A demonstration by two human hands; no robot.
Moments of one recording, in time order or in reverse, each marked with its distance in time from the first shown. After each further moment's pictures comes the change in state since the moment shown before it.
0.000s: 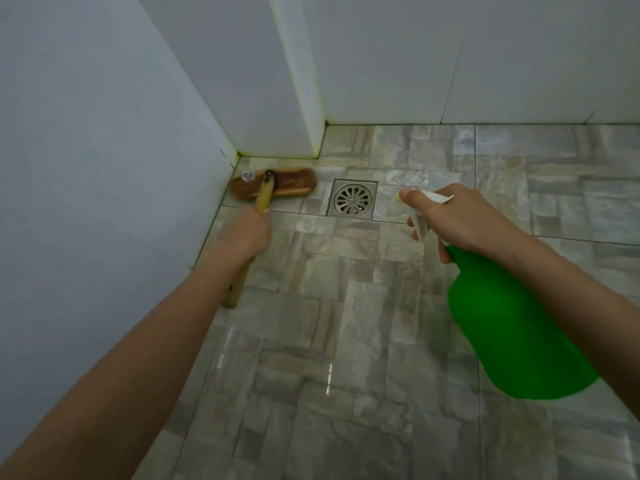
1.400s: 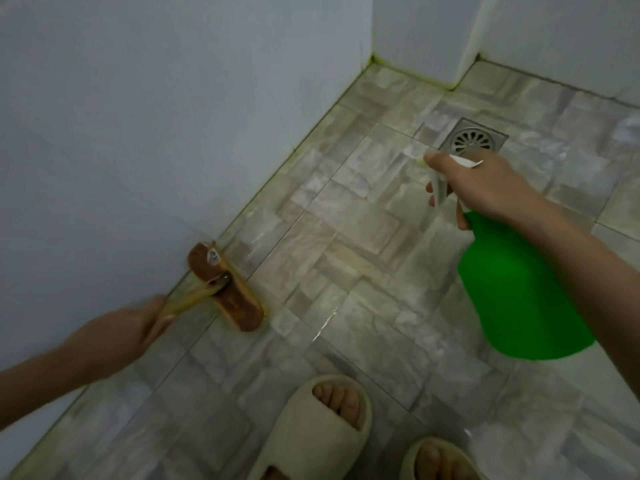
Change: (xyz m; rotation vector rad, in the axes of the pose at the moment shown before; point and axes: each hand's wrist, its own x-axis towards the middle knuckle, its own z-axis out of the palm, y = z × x) left_hand -0.341 -0.315 -0.035 0.293 -0.299 -0.056; right_hand -0.033 -0.050 0.091 -0.068 -0.265 -0.223
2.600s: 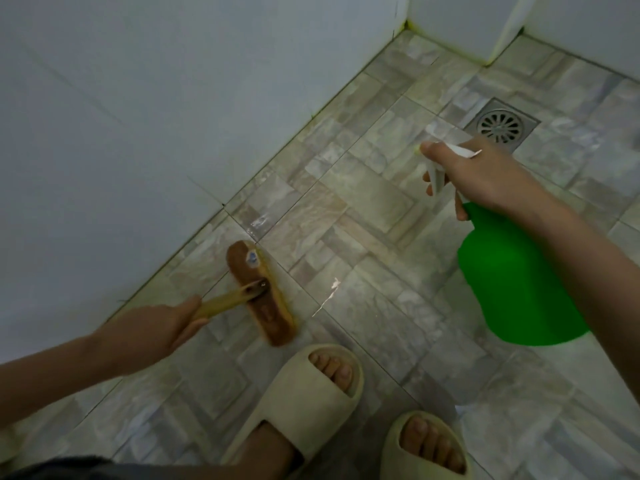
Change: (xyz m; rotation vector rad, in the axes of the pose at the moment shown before) left_hand -0.044 0.058 0.019 0.165 -0.110 0.114; right_hand -0.007 -0.006 0.017 -0.086 -0.114 -0.076
